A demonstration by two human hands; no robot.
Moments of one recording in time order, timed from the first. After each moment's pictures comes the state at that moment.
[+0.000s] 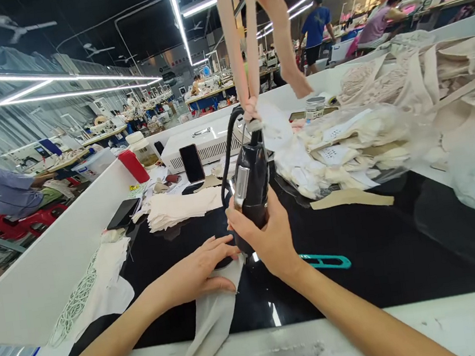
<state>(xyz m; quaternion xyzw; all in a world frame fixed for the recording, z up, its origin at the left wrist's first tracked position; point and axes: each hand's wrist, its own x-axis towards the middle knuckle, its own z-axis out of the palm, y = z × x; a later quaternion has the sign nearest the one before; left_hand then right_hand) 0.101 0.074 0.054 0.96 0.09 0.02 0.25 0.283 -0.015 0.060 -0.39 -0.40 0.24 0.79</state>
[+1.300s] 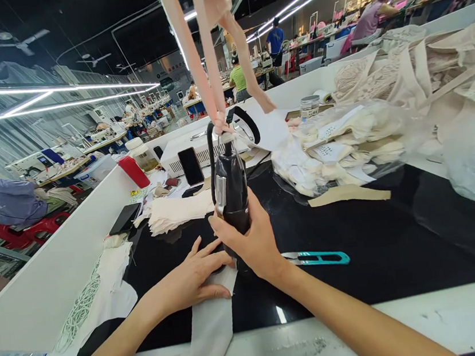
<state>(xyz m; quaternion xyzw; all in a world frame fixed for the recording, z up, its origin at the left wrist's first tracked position) 0.087 0.075 0.057 0.95 0.16 -0.07 0.25 0.264 -0.012 0.061 -0.40 -0.41 0.27 0.77</state>
